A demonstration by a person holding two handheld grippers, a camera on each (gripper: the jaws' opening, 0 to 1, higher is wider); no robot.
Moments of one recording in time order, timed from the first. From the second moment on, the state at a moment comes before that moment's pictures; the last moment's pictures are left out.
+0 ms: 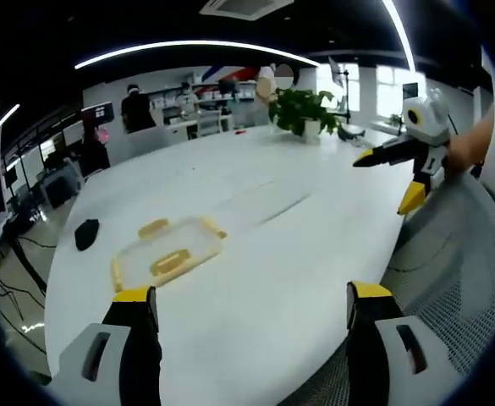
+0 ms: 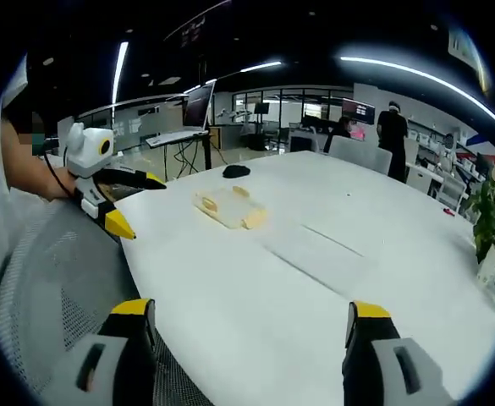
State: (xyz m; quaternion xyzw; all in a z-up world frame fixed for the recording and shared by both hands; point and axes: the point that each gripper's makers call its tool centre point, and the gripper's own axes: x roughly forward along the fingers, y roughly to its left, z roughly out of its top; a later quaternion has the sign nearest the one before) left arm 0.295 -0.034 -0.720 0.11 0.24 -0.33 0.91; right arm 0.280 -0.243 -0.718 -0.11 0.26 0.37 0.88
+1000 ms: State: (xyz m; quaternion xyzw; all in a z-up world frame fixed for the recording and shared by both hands) left arm 0.293 -0.034 -0.721 0.11 0.24 -0.33 0.91; right arm 0.280 -0.242 -0.716 -0.11 0.26 0.37 0.88
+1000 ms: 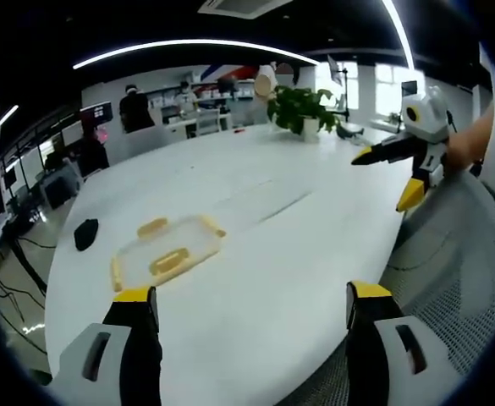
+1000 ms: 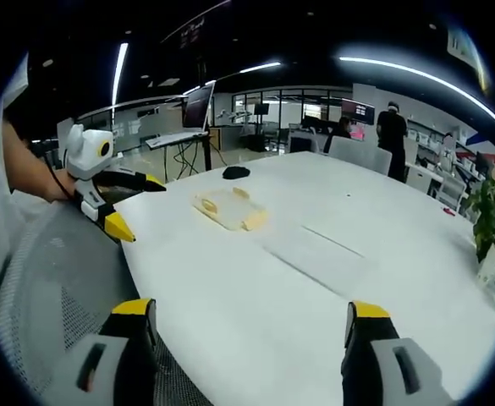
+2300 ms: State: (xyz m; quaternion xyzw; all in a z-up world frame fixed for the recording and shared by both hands) left arm 0.295 -0.033 -0.720 0.12 0.25 -0.33 0.90; right arm 0.283 -0.242 -0.719 -0.14 0.27 0.38 0.88
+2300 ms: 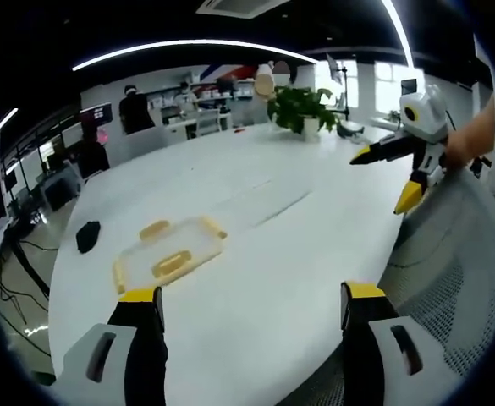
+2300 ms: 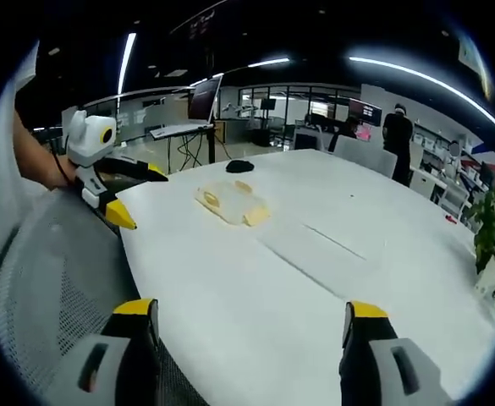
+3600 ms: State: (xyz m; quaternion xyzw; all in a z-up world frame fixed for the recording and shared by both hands) left arm 0.323 -0.023 -0.727 0.12 0.26 -0.35 0.89; right arm 0.323 -0.229 -0.721 -0.15 0.27 0.39 0.87
